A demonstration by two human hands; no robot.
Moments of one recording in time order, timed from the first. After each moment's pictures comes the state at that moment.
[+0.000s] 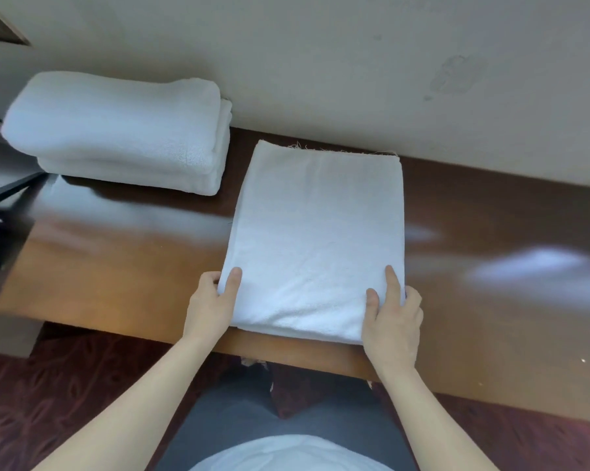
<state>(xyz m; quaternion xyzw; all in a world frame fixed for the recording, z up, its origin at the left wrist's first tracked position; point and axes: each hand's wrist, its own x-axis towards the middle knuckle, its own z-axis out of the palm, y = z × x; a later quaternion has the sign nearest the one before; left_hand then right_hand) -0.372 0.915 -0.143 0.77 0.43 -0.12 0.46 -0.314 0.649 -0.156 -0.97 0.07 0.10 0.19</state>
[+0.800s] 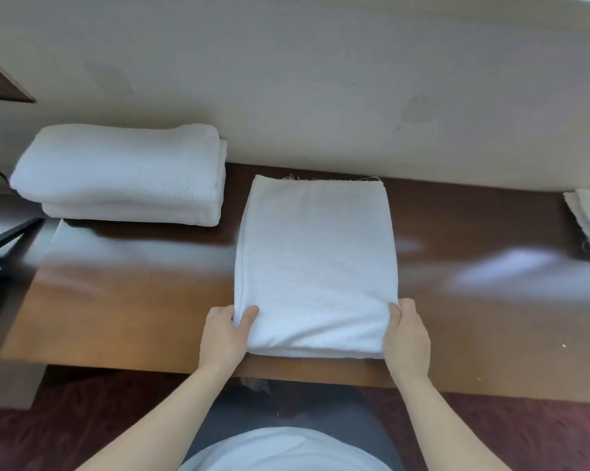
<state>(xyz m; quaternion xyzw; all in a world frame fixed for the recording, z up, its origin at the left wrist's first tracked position) -0.379 0.920 -0.149 0.83 0.35 -0.13 0.42 -0.316 0.638 -0.148 -0.94 0.16 0.07 0.28</state>
